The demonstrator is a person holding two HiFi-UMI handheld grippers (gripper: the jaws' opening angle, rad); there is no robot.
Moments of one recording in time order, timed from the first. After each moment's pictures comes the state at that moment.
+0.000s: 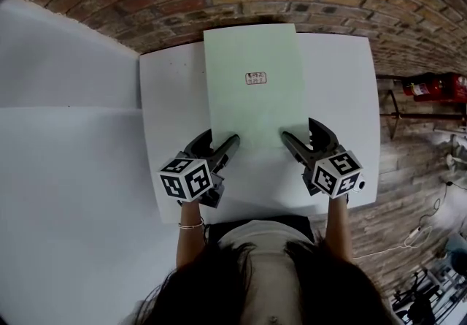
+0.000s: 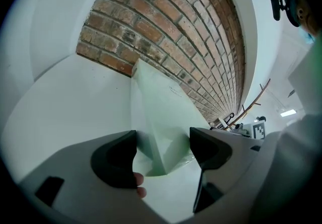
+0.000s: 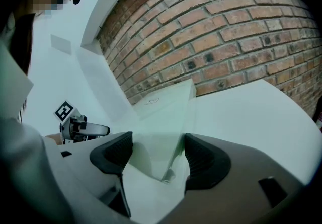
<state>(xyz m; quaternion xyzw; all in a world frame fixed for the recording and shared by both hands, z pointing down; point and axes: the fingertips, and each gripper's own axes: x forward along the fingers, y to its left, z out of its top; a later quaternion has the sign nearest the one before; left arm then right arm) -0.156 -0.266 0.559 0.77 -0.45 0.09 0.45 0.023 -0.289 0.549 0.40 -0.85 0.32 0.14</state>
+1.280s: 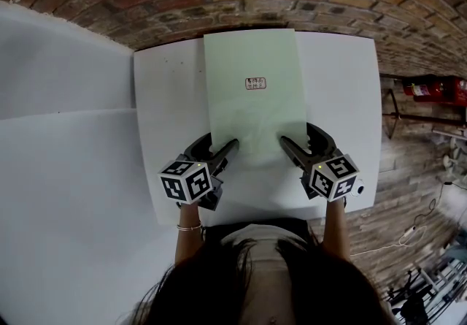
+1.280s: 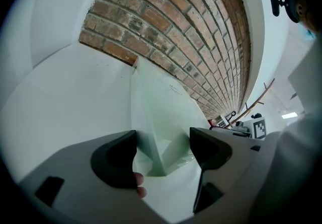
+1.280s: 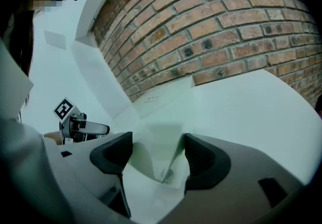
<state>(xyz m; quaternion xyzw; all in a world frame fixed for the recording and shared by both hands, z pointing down) -0.155 -0.264 0.591 0.75 -0.44 0.11 0.48 0.022 -0.290 0.580 0.39 -0.84 0.34 0.17</state>
